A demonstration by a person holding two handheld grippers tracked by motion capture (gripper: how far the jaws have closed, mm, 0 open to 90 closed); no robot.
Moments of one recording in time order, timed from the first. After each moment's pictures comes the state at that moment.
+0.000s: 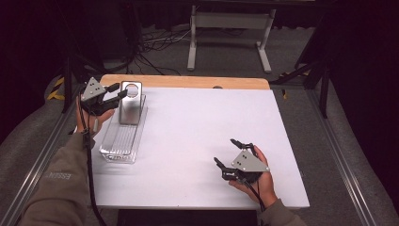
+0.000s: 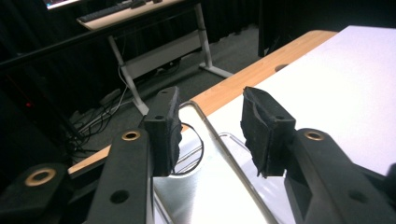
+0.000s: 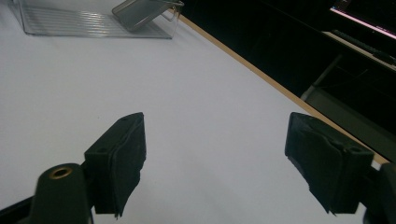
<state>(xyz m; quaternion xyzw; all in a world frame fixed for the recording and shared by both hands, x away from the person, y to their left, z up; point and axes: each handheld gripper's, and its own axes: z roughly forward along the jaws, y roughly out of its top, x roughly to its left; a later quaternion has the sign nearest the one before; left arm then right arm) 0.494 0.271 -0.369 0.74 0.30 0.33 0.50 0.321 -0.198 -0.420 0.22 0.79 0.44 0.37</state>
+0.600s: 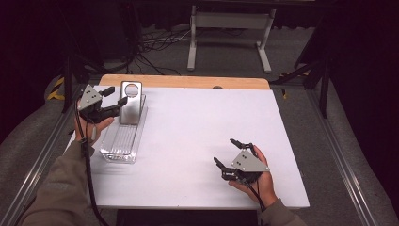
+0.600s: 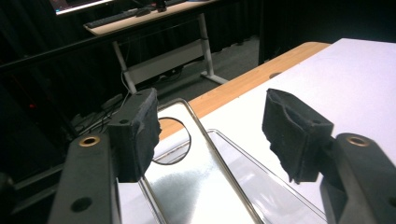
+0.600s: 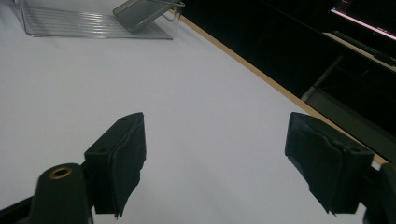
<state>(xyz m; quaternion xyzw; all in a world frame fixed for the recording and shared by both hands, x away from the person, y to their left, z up) 0.471 0.273 -0.376 0.72 0.31 0.34 0.52 0.321 -0.197 -0.419 0.22 0.79 0.44 0.37</state>
